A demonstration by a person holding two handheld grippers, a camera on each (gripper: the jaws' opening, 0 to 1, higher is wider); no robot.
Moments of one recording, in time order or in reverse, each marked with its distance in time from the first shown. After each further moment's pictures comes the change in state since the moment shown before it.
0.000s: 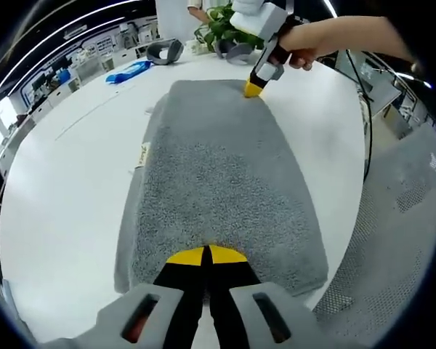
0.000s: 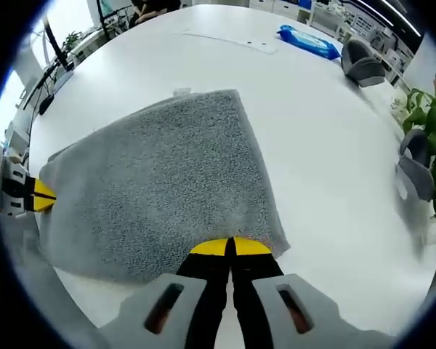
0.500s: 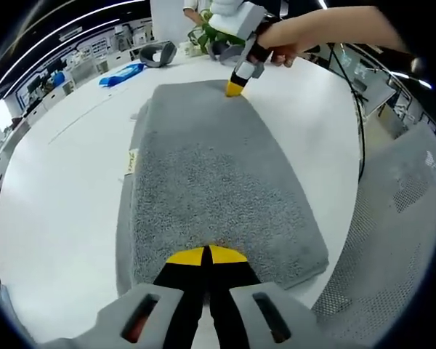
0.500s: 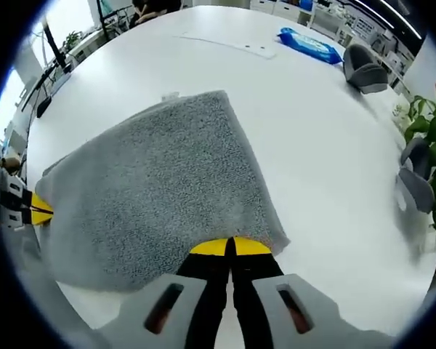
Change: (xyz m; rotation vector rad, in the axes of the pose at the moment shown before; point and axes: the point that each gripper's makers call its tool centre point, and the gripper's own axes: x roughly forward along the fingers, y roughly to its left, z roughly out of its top) left arm 0.003 -0.008 0.004 0.011 -0.003 -0.034; right arm 0.008 -0.008 0.019 -0.008 -0.011 -0.011
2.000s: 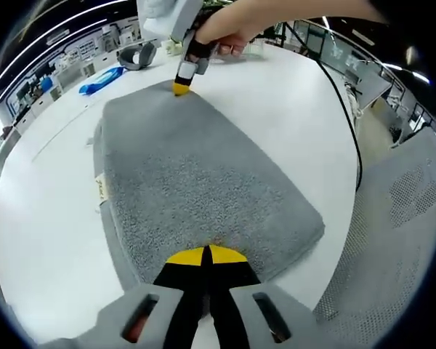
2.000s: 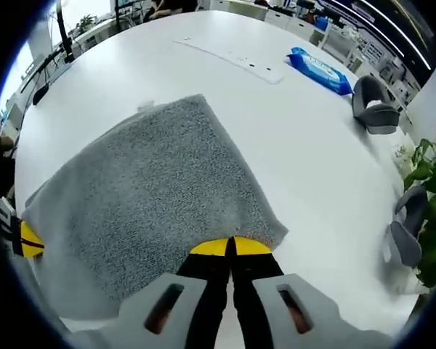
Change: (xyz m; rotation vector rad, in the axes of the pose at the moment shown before) left arm 0.023 -0.030 0.033 0.048 0.025 -0.037; right arm 0.020 -0.026 0.052 -0.125 -0.051 -0.043
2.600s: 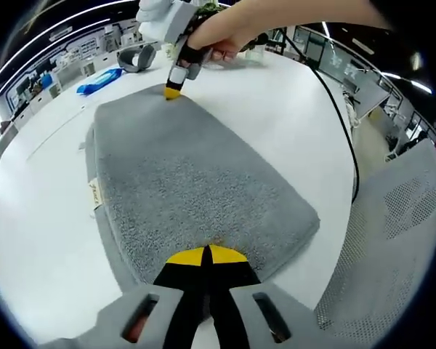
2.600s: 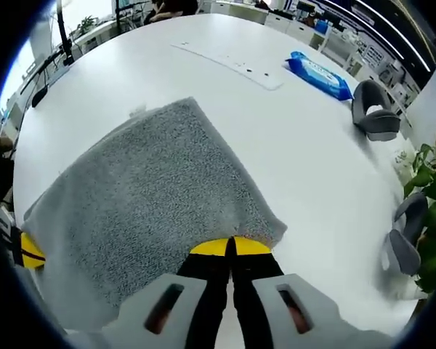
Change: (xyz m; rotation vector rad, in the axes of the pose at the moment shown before) left arm 0.006 -0.005 0.010 -0.034 -0.033 -0.036; right arm 0.005 -0.008 0.011 0.000 -0.030 -0.004
